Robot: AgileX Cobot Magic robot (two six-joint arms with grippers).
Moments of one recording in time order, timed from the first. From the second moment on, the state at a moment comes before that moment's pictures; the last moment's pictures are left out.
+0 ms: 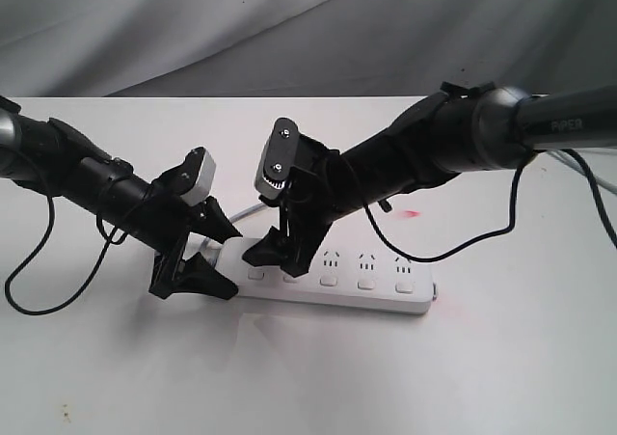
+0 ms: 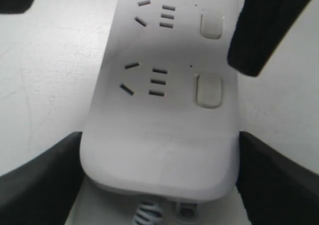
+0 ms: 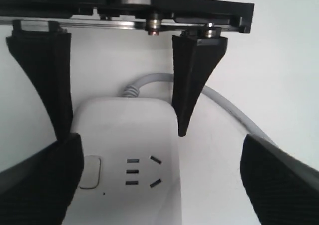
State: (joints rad) left arm -0.01 2.24 -1.27 -1.03 1.01 2.09; right arm 0.50 2.14 -1.35 1.22 0.63 -1.91
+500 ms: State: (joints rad) left arm -0.01 2.24 -1.27 -1.03 1.01 2.09; right arm 0.50 2.16 -1.35 1.25 0.62 -1.94
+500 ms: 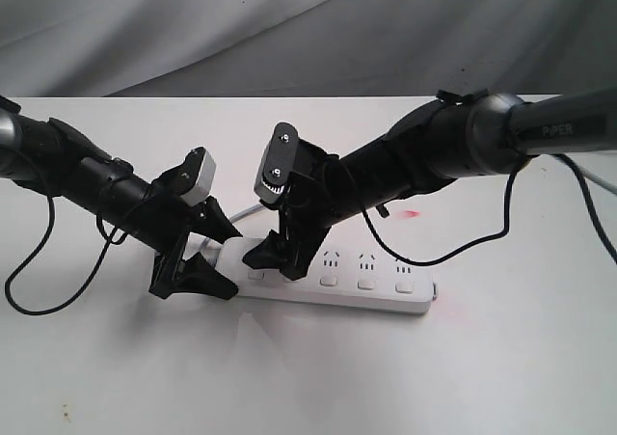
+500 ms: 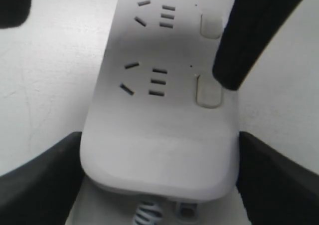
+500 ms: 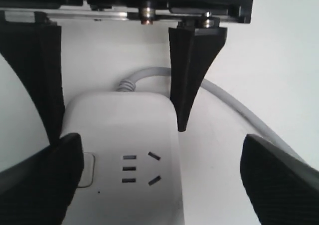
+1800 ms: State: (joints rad) left arm -0.01 2.24 -1.27 -1.03 1.01 2.09; right arm 0.50 2.21 -1.36 1.21 0.60 -1.82
